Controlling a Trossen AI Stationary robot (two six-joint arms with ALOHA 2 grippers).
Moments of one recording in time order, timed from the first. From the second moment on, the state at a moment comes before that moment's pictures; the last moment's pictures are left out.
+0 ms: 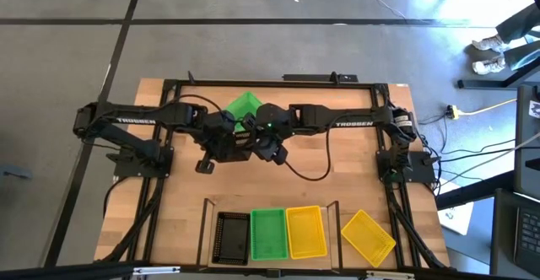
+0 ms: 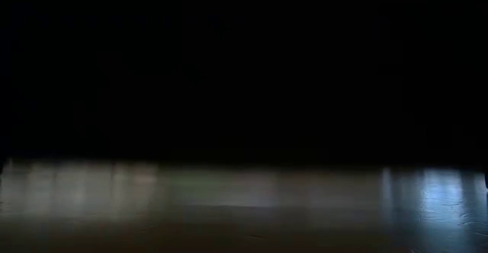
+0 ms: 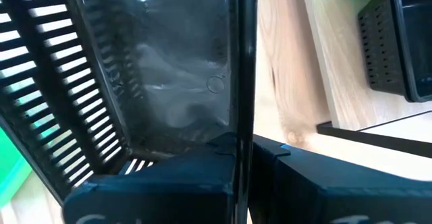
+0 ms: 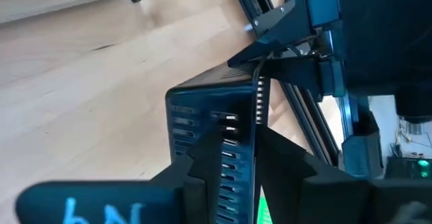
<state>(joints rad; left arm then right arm) 0.07 1.28 1.11 -0.93 0.20 0.21 -0.02 1.94 1.78 -0.55 -0.16 -1.07</state>
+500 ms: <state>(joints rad) 0.06 1.28 1.11 -0.92 0.20 0.19 -0.02 1.94 1.78 -0.61 -0.22 -1.08</state>
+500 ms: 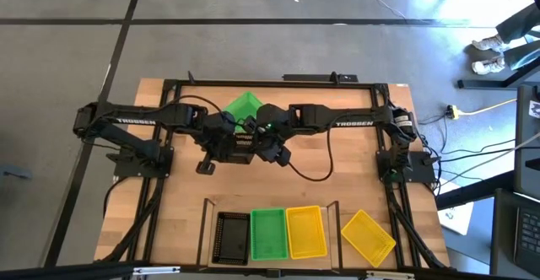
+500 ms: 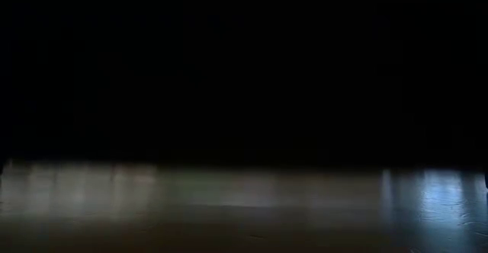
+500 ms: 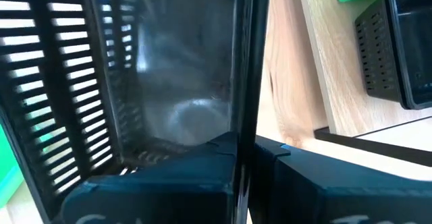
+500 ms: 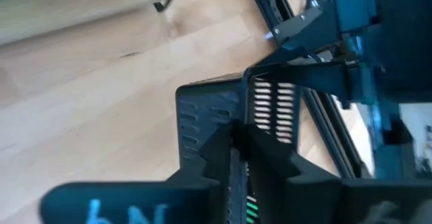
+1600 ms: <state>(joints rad) 0.06 1.28 1.11 -0.87 0.20 0.18 -0.02 2.01 1.78 -0.62 -0.28 -1.13</state>
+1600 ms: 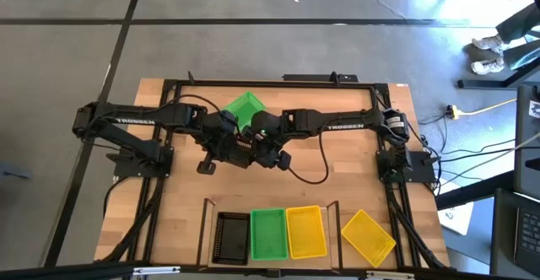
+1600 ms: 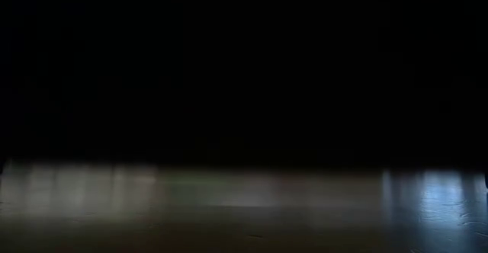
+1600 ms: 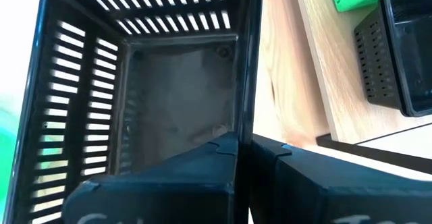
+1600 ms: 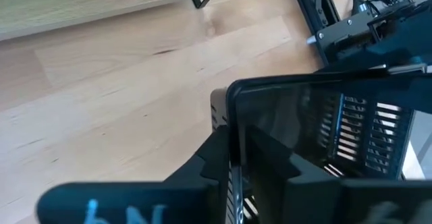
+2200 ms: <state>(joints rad) 0.06 1.27 1.11 -0.85 0.20 0.16 -0.02 2.02 1.78 -0.62 -0.31 -1.13</state>
